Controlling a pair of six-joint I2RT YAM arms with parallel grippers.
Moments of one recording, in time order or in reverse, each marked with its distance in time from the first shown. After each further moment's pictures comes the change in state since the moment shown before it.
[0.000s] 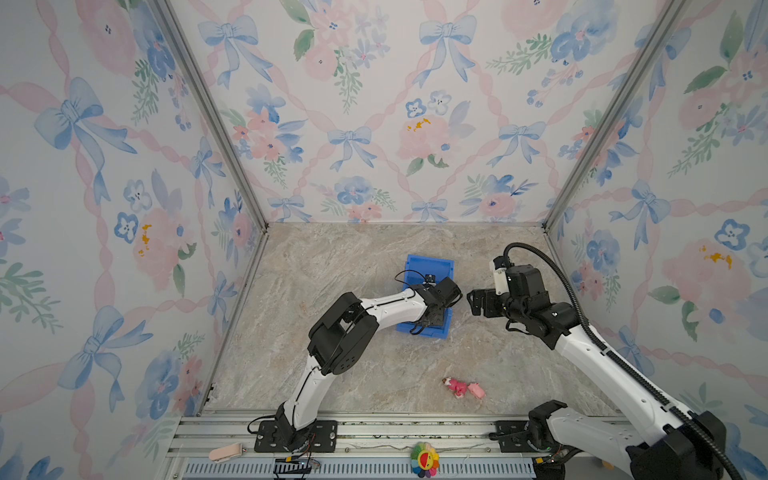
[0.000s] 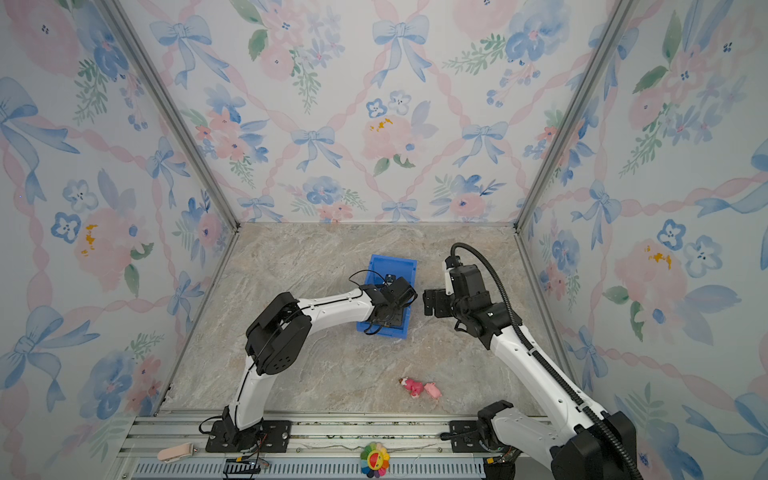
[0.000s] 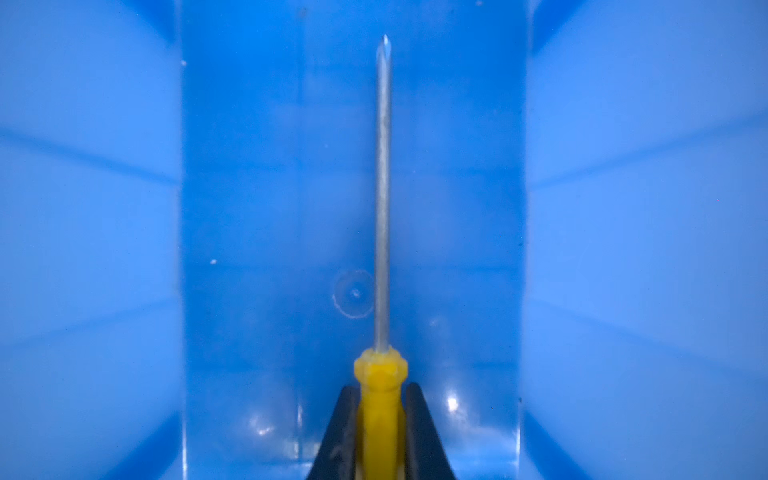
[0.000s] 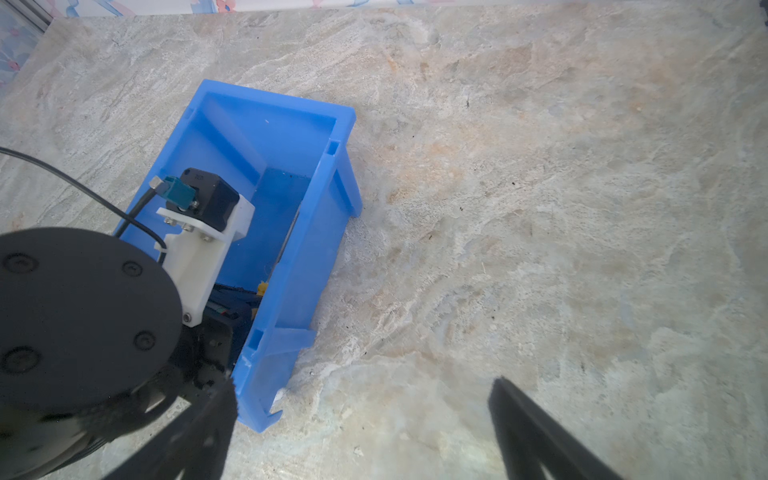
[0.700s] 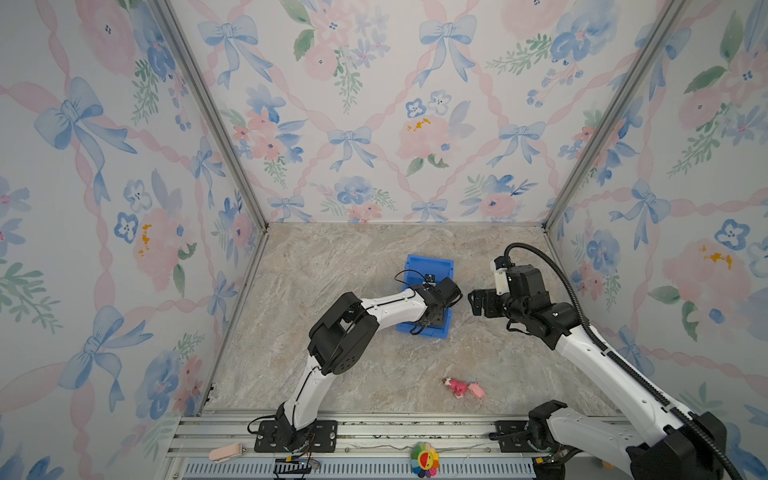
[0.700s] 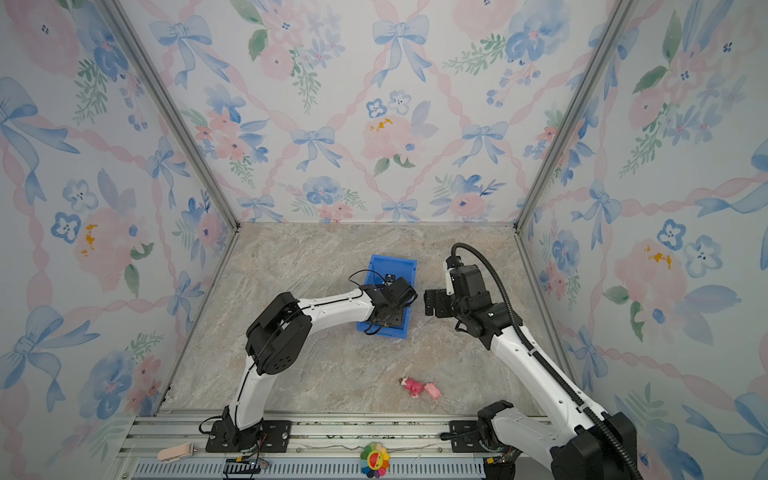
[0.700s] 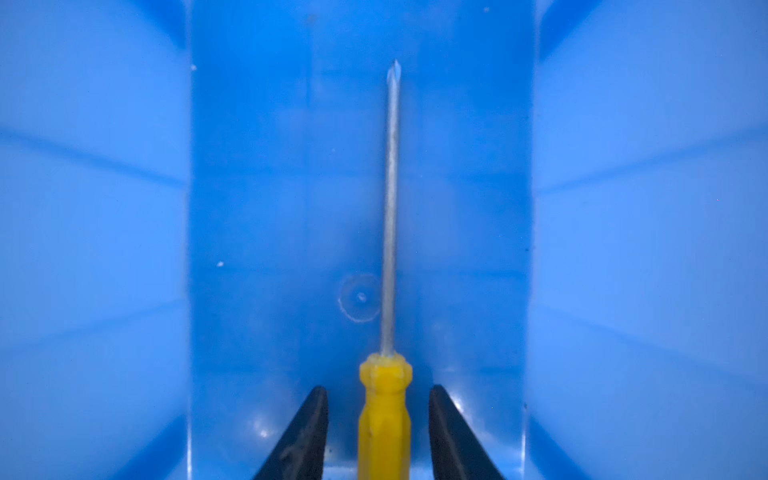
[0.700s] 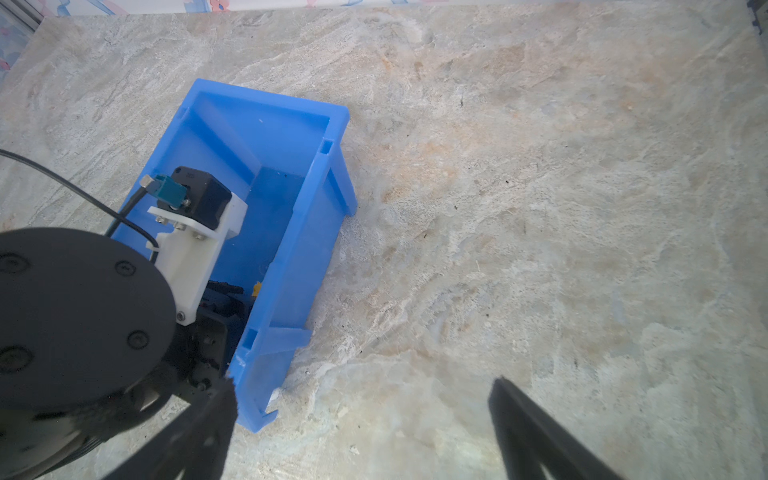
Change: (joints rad) left arm 0.000 -0.002 0.000 0.000 -0.018 -0.005; right arm -0.002 -0.007 0.000 -0.010 0.010 0.000
